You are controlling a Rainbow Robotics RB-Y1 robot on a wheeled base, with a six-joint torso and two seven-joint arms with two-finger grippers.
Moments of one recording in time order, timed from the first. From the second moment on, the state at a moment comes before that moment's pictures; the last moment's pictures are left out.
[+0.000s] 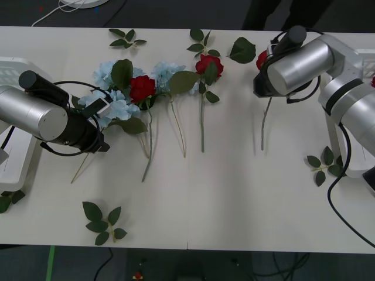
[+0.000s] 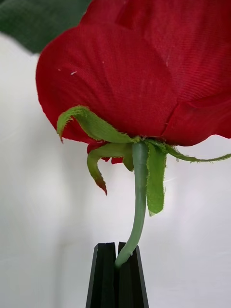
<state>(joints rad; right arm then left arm) -0.99 -0.54 0.59 -0.92 -0.54 0.99 1.12 -0.54 0.76 -0.45 -1.44 0.79 1.12 -1.88</state>
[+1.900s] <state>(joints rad) -0.80 -0.77 0.27 -1.25 -1.07 0.13 1.91 -0.54 0.76 -0.45 -1.38 0.74 1.11 -1.86</state>
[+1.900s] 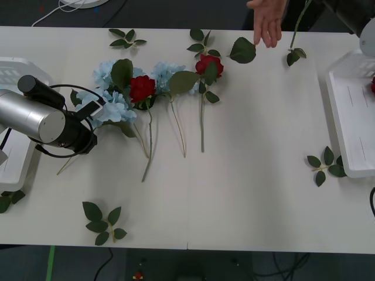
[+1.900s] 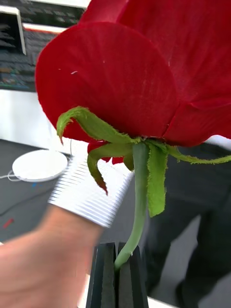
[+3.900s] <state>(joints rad) -0.75 -0.88 0.17 -1.30 -1.06 1.13 1.68 -0.54 0.76 -0.32 -1.43 0.76 1.27 -1.86</state>
